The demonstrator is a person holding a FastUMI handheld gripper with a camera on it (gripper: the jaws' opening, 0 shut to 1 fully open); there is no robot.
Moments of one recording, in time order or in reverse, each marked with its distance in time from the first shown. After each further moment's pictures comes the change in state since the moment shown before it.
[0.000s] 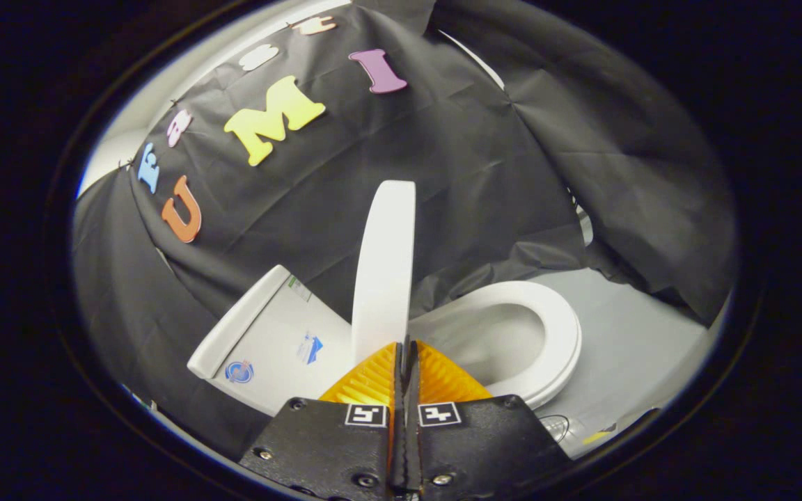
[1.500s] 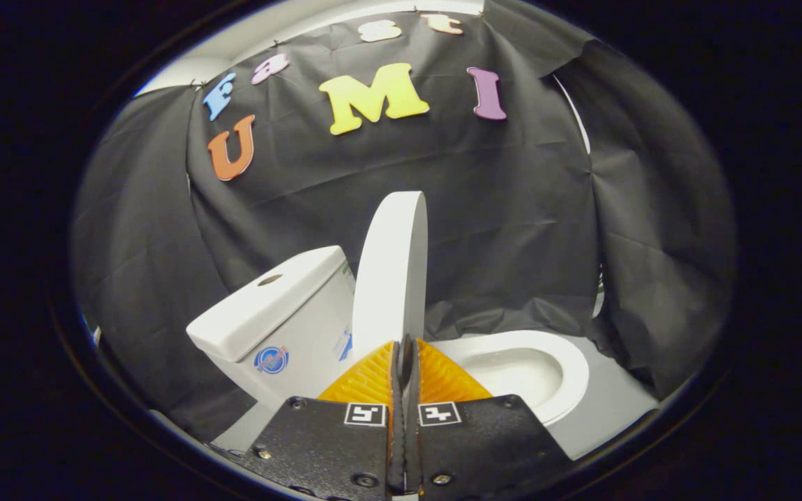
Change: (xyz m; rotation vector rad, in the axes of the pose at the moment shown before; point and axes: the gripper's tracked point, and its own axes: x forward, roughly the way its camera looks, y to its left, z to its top) arm 0.004 0.129 -0.013 -0.370 -0.060 -0.015
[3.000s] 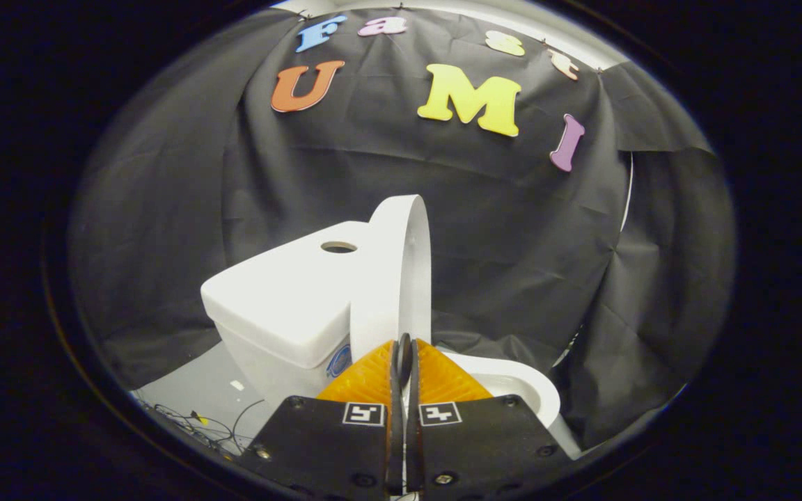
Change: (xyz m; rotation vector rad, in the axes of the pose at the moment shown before) arm 0.029 0.127 -0.023 -0.378 0.036 -0.131
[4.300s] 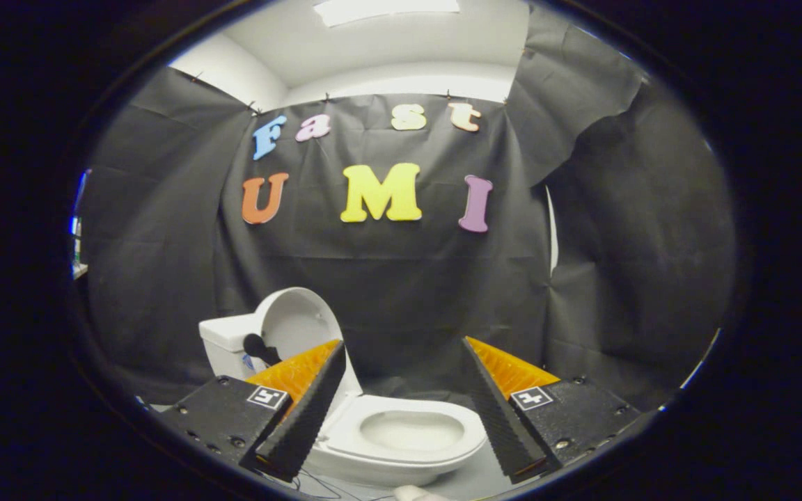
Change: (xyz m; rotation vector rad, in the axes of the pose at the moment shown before) arm -0.153 -0.270 -0.033 0.183 -0.392 -0.016
